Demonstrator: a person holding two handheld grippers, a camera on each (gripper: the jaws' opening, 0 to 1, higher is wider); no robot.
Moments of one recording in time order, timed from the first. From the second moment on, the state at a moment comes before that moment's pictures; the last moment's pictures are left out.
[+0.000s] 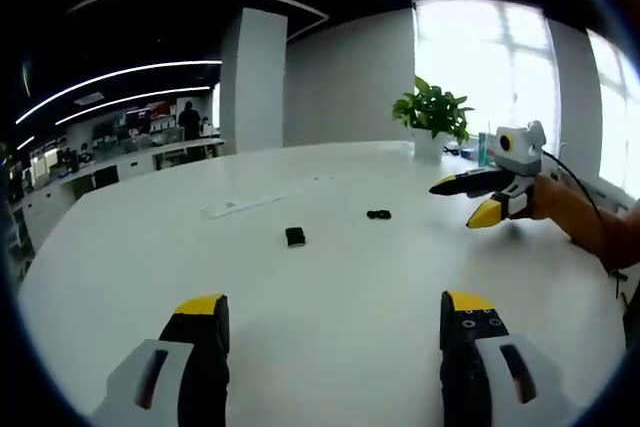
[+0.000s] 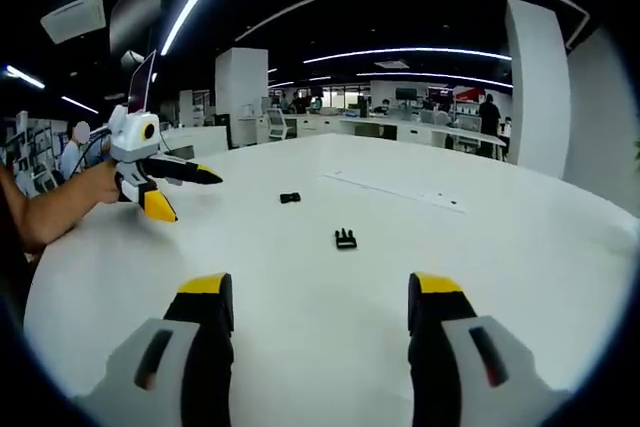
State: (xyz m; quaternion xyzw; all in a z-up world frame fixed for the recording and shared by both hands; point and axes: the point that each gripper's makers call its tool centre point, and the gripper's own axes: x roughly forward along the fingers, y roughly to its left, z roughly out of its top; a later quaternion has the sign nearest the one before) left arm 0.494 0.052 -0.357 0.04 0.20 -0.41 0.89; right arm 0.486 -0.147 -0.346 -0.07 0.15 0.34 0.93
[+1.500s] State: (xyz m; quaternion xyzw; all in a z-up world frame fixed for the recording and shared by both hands) left arm 0.558 0.021 -0.362 0.05 0.20 -0.41 0.89; right arm 0.528 -0.133 -0.359 -0.09 0.18 0.34 0.92
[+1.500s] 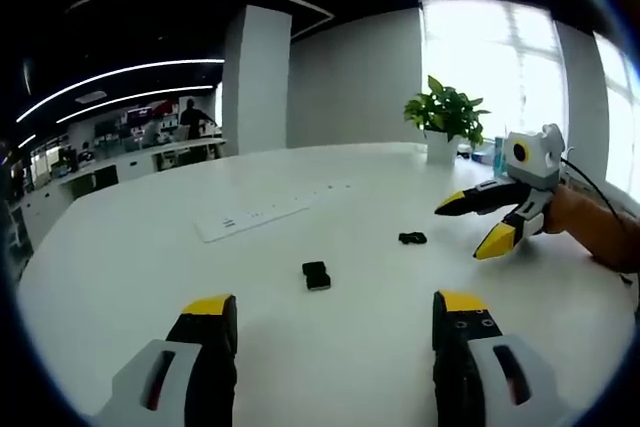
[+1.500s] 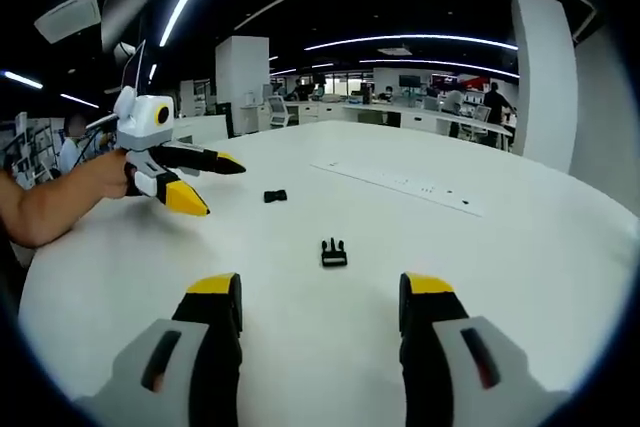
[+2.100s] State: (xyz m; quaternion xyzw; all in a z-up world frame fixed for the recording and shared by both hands) left arm 0.567 0.020 -0.360 0.04 0.21 -0.40 0.89; right arm 0.537 -0.130 -0.361 -0.09 0.18 0.35 0.92
